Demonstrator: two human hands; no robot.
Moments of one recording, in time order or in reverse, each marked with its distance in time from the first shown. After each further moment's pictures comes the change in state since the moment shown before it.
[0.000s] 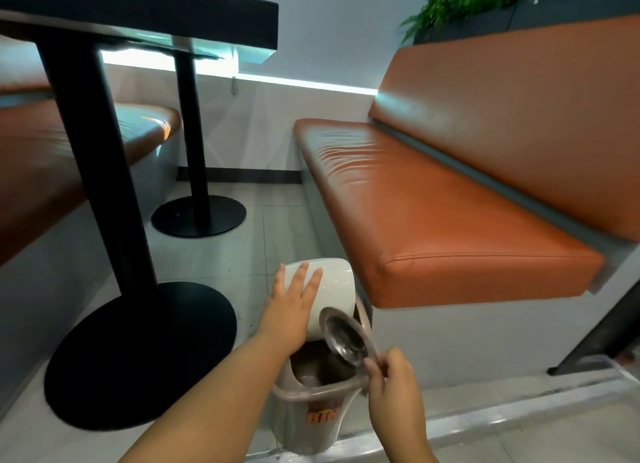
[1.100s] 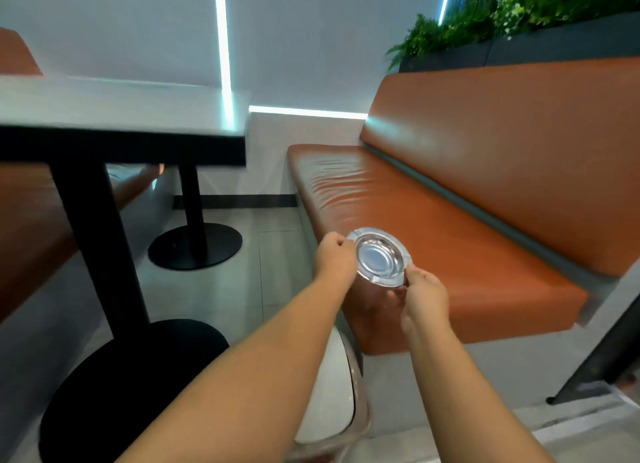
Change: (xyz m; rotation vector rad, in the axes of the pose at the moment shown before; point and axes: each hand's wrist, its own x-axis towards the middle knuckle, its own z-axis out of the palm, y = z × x) left_hand 0.102 0.103 -0.155 -1.227 0.159 -0.427; right_hand 0.155 -0.118 -0.085 1.059 0.206 0.382
